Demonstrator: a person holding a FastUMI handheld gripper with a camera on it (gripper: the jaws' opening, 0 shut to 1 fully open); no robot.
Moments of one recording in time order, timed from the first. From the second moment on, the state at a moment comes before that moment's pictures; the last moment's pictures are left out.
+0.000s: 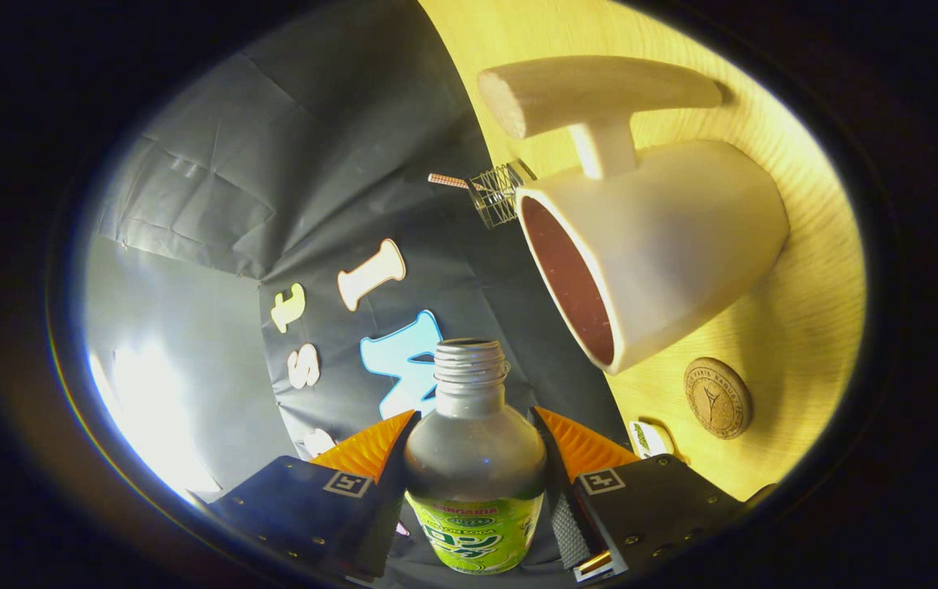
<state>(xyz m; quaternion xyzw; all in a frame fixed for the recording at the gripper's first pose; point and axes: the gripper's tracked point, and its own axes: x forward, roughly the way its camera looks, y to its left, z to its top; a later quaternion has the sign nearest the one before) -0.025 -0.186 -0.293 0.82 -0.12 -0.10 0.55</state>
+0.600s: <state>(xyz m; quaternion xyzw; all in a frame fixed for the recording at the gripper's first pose) -0.024 -0.191 -0.303 0.78 -0.09 -0.10 0.61</state>
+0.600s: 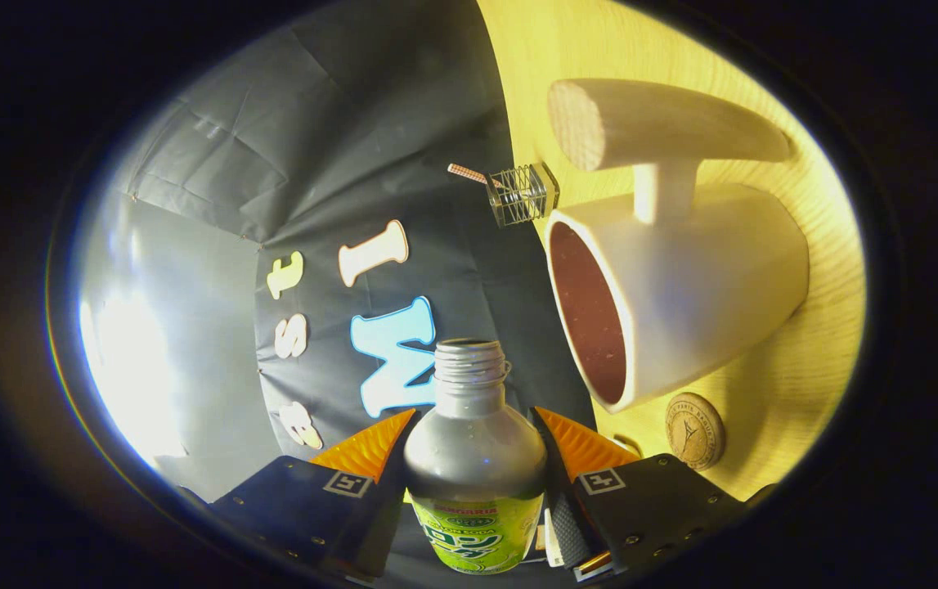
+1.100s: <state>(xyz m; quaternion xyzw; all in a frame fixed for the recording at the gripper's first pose) -0.010 -0.188 -0.296 0.70 -0.05 -0.08 0.71</state>
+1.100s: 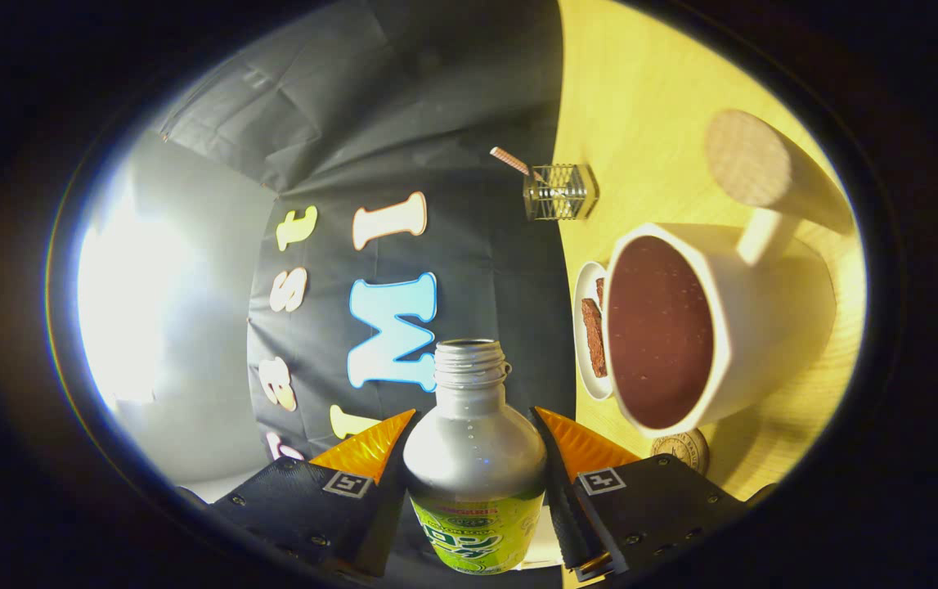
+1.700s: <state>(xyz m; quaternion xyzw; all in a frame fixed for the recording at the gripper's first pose) 0.010 -0.182 -0.275 0.52 0.00 -0.09 0.85</state>
